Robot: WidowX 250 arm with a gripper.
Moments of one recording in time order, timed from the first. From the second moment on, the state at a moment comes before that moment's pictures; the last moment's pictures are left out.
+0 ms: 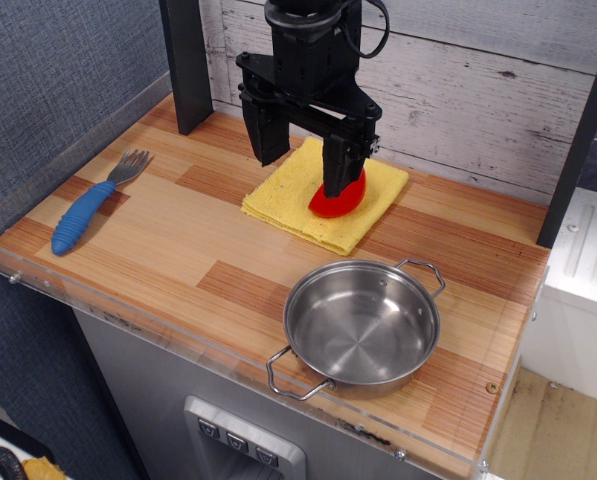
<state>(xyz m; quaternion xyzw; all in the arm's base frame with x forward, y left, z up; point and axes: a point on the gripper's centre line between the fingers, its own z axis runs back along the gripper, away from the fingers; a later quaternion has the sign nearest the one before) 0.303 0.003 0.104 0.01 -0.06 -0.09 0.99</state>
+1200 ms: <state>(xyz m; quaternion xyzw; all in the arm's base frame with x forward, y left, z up) 0.252 -0.026 0.043 0.03 0.00 -0.14 0.99</state>
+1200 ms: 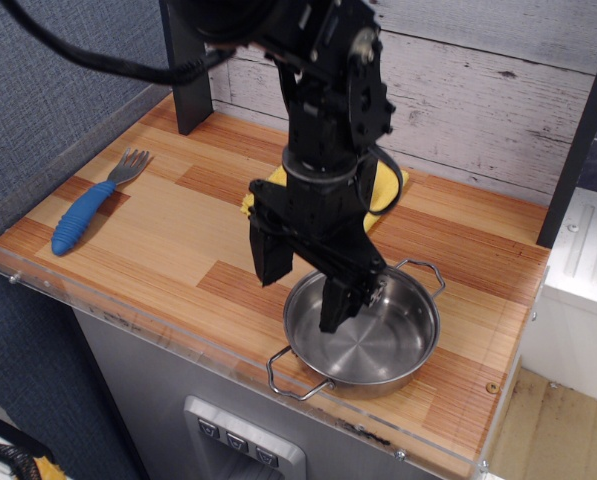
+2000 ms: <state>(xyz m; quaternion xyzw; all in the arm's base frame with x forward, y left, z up) 0.255 -0.021 0.008 0.02 0.03 -0.13 0.99</state>
